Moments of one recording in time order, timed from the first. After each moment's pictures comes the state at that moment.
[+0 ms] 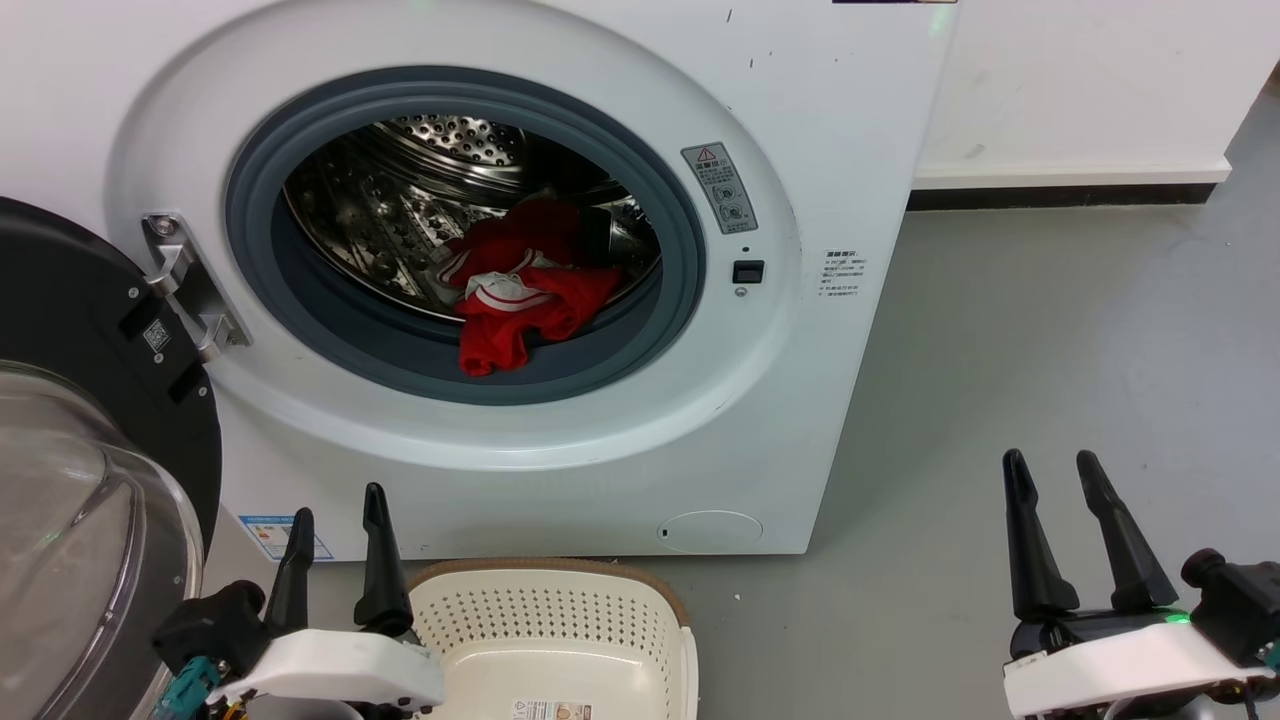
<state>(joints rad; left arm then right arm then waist) 0.04 0.05 -0.02 0.02 -0.45 0.09 -0.16 0.06 -0.05 0.01 -0.06 0.34 0.13 -0.16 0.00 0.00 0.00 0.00</state>
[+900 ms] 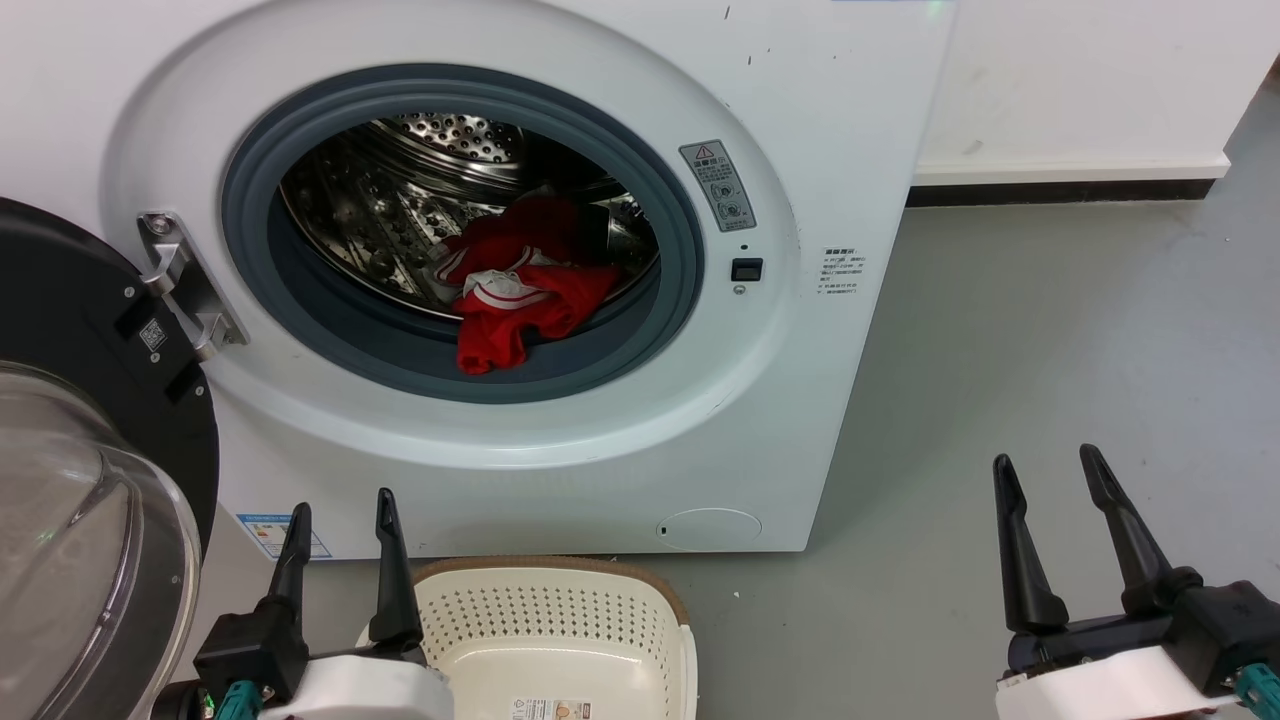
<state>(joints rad) 0.07 0.06 -0.04 -0.02 -0.22 0.10 -0.22 0.09 -0.05 0.02 -0.11 0.11 0.13 -0.22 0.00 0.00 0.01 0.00</state>
